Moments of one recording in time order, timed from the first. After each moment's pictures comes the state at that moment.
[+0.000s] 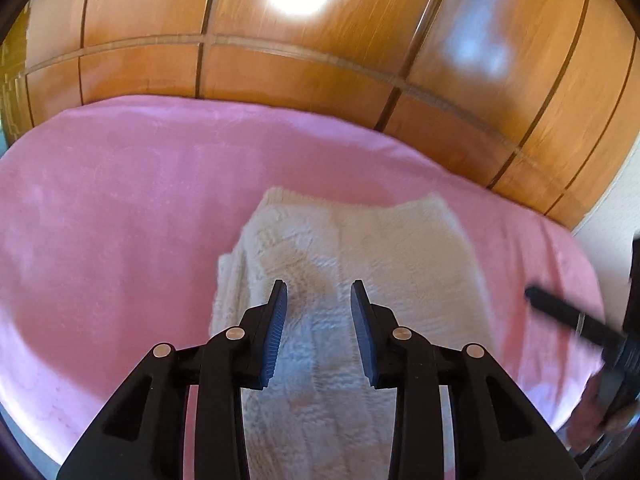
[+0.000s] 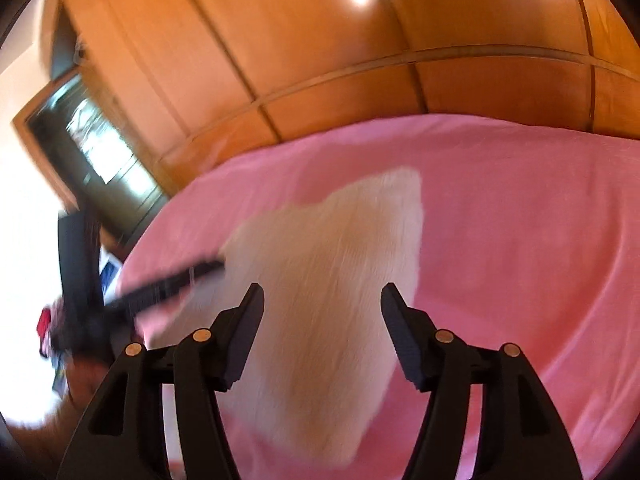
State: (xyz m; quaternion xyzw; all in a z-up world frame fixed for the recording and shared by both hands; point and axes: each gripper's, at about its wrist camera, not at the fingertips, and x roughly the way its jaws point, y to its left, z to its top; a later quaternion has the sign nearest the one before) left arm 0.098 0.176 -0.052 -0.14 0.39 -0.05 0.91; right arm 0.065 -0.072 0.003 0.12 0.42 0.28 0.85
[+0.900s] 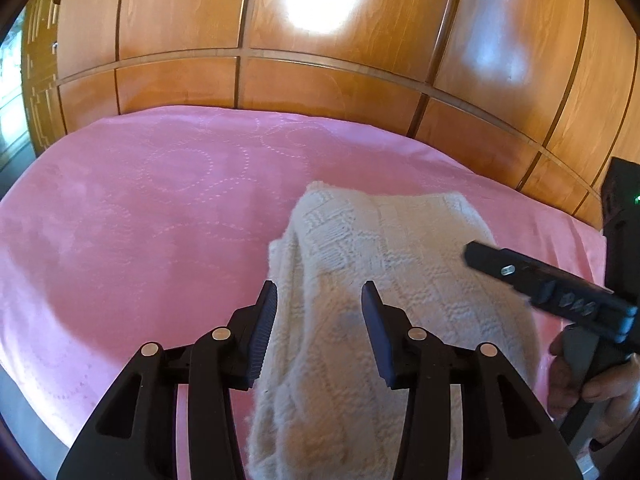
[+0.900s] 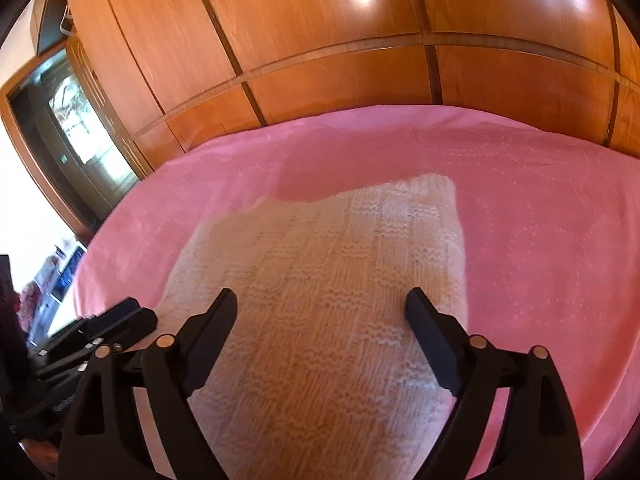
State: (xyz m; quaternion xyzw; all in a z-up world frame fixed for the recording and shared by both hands) left arm 0.062 0.190 -0.063 -0.11 0.37 0.01 0.92; right arm 0.082 -0.031 -0.031 0.07 0.43 0.27 0.86
